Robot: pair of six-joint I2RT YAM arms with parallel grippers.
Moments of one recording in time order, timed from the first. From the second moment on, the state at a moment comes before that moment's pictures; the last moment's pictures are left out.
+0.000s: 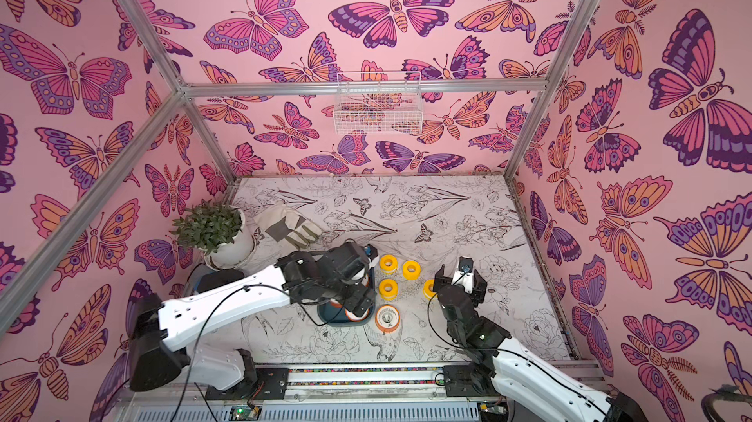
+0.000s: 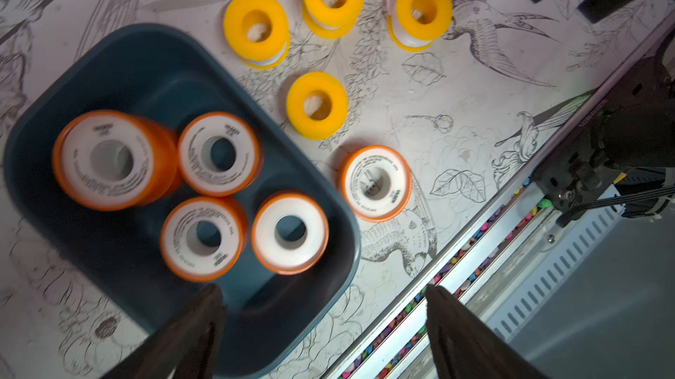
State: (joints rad) left arm -1.08 1.51 1.29 -0.90 -0.03 -0.32; right arm 0.79 0.64 0.19 -0.03 0.87 0.36
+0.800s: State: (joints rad) left arm -1.12 1.95 1.52 -0.89 0.08 -0.24; right arm 0.77 0.64 0.19 -0.05 0.87 0.39
